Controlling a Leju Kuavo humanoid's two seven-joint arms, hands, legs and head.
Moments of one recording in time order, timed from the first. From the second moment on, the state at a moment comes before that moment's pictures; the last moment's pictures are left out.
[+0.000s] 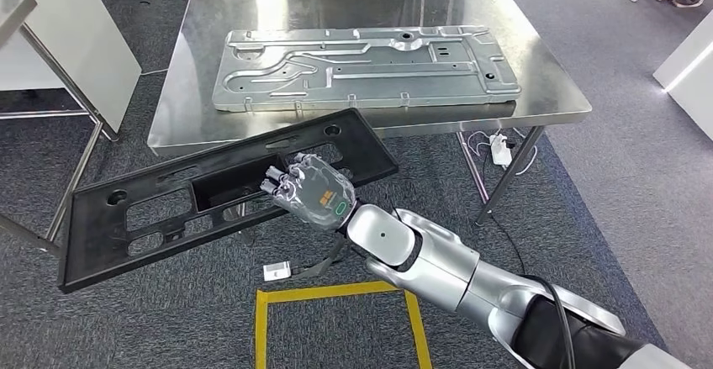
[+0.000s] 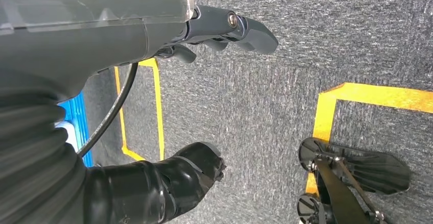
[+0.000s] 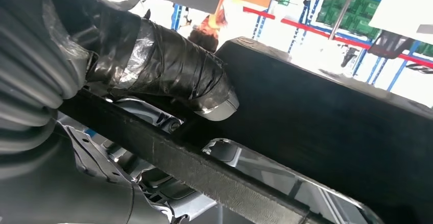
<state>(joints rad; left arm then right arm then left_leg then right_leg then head) -0.08 -0.02 1.19 -0.19 -1.19 -0.10 -0.16 -0.68 -0.15 0.76 -1.23 1.32 -0.19 -0.06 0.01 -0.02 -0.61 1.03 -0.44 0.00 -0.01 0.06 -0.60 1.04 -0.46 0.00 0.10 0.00</state>
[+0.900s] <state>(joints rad) -0.09 -0.02 1.19 -0.19 -1.20 -0.10 -0.16 -0.63 -0.14 0.71 -1.27 1.30 -0.22 -0.05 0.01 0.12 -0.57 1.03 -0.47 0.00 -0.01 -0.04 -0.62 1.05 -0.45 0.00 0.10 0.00</state>
